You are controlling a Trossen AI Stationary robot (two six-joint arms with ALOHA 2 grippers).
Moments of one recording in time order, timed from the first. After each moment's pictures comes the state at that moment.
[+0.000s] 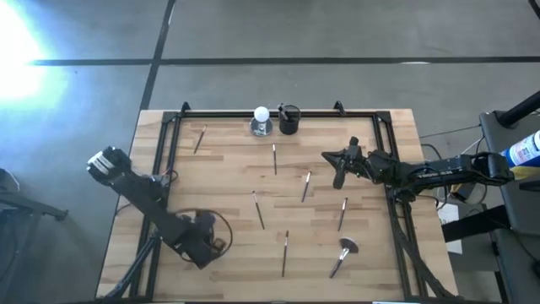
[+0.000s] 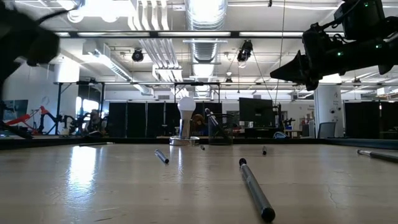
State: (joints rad) left arm -0.74 1.51 0.90 -0.78 -0.29 -1.80; right arm -0.17 0.93 0.14 0.69 0.26 0.17
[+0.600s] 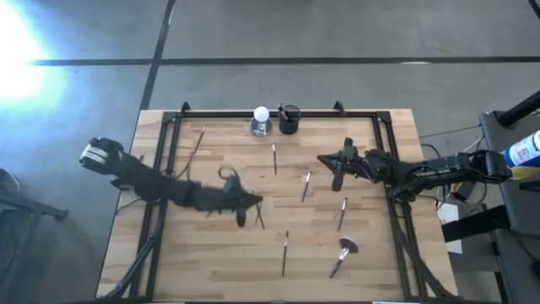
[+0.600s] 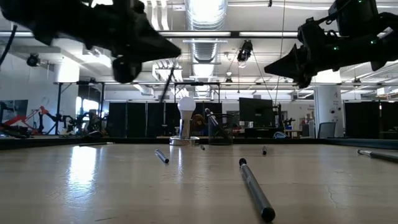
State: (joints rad) left arm -0.24 1.39 0.53 0.71 -0.38 -0.58; right arm -0.15 0.99 0.20 0.69 0.18 0.20
